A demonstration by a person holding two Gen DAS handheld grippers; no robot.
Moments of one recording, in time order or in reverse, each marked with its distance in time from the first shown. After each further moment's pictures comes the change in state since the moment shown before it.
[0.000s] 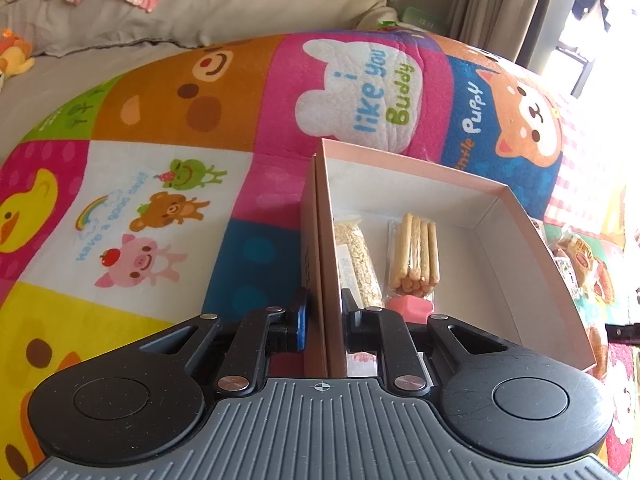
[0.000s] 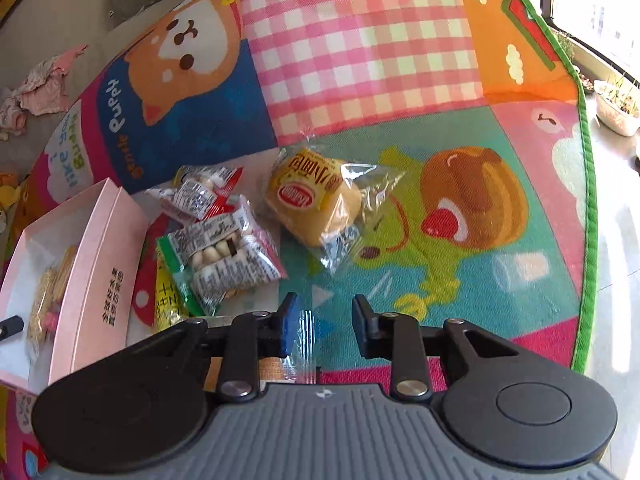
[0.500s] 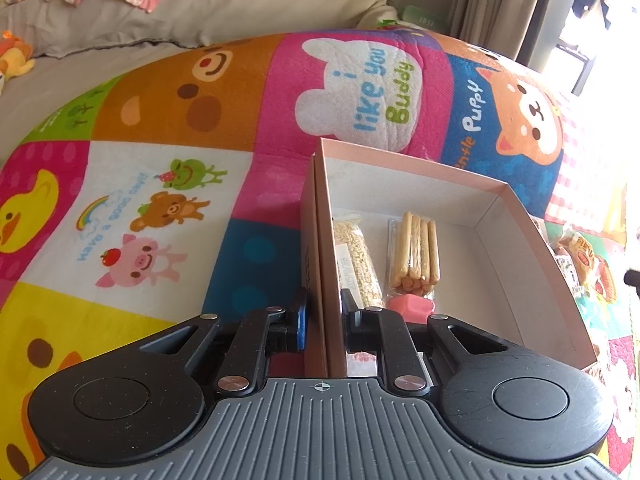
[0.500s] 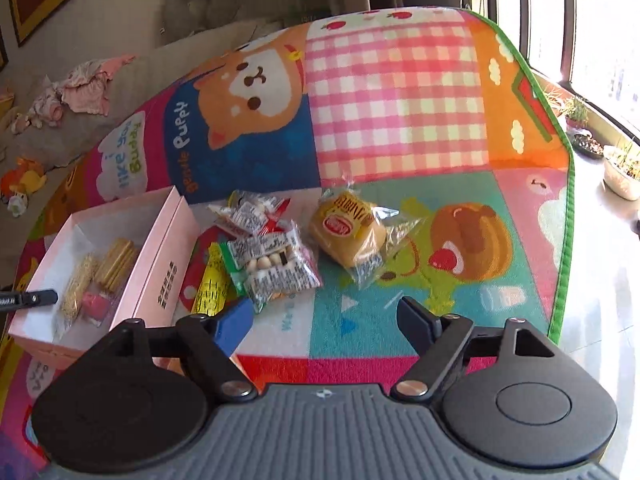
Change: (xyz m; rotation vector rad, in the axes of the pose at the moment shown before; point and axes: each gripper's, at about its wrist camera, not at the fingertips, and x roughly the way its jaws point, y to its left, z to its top) left arm 0.000 -0.002 0.000 0.005 0.004 0.007; right arm -0.043 0.024 0.025 -0.106 -0.193 -0.034
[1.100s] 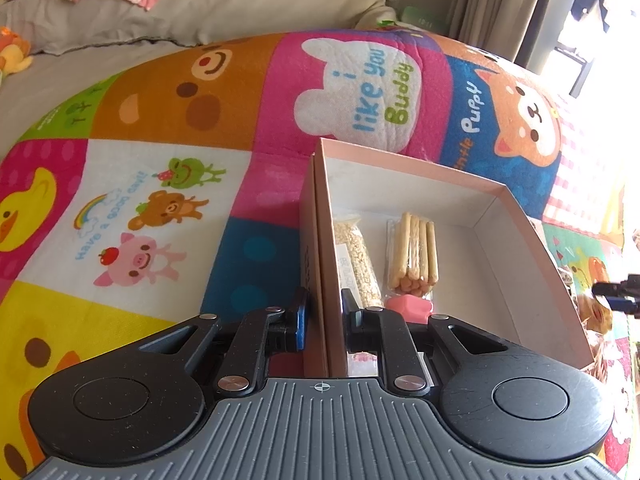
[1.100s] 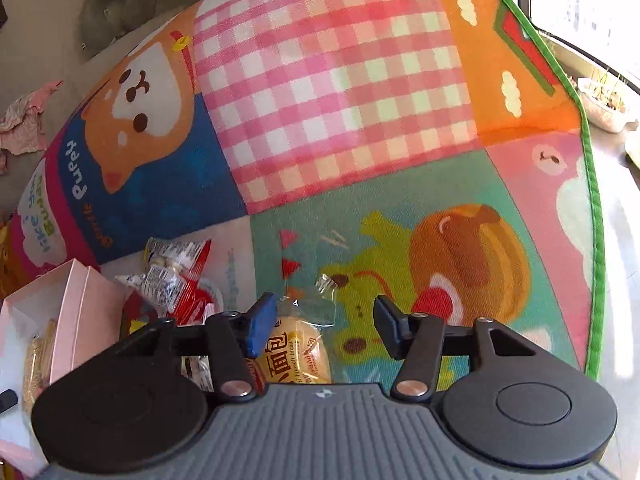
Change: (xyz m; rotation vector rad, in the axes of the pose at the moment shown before) left arm 0.000 0.003 -0.001 -0.010 -0.003 -0.016; right arm 0.066 -0.045 0.008 0.202 0.159 -0.002
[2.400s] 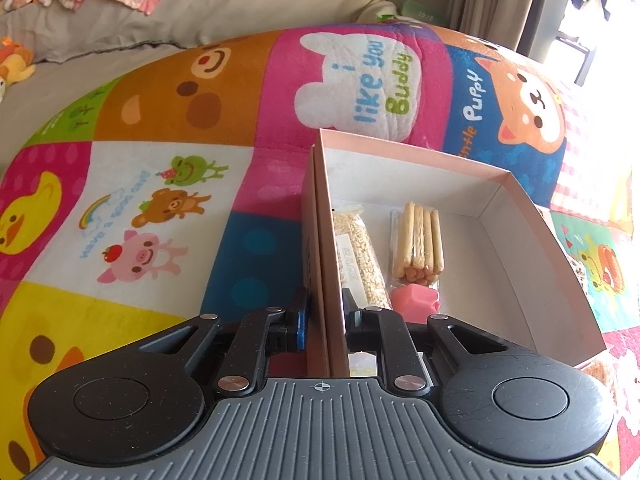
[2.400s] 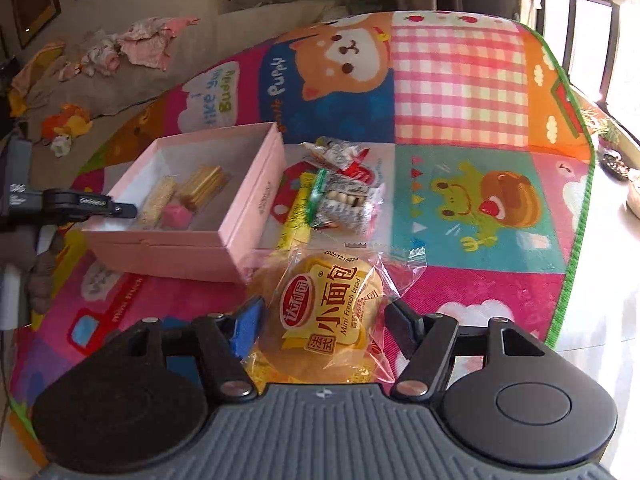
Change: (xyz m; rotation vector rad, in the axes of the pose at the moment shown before) left arm 0.002 -0.005 -0.005 0.030 0.008 0.032; right arm -0.139 0.090 -0.147 -0.420 -0.016 0.145
